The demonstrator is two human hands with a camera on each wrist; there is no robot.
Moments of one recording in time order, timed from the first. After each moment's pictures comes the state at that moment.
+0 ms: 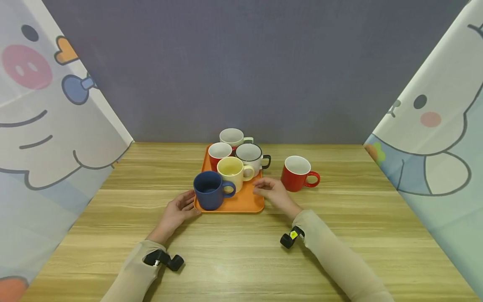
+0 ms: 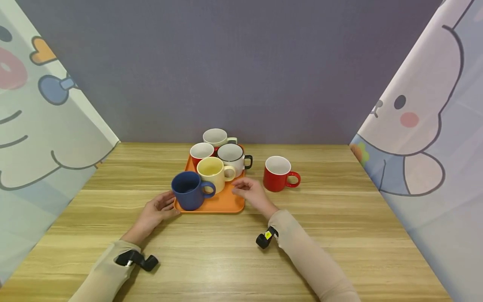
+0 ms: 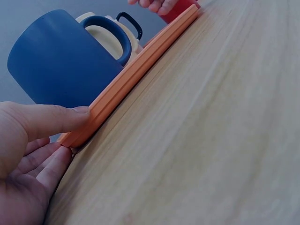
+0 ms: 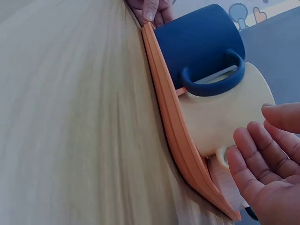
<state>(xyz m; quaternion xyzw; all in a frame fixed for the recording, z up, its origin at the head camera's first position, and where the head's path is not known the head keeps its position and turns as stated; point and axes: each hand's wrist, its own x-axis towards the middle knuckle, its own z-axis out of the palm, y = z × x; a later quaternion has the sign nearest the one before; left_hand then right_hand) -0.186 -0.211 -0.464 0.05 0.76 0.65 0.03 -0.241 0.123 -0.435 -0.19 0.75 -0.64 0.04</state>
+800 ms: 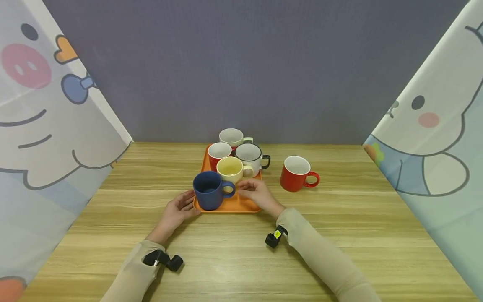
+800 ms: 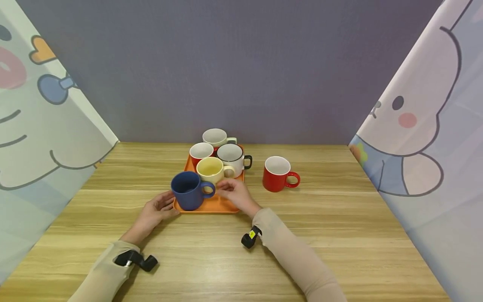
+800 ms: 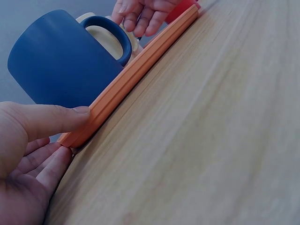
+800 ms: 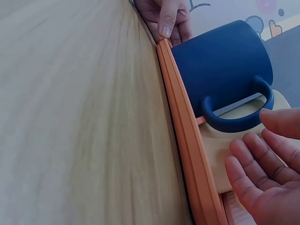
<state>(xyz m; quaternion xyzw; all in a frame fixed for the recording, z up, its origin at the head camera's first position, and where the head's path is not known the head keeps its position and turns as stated) -0.186 -0.212 -0.465 0.06 0.76 0.65 0.03 -0.243 0.079 -0.438 -0.21 0.74 -0.64 0.05</state>
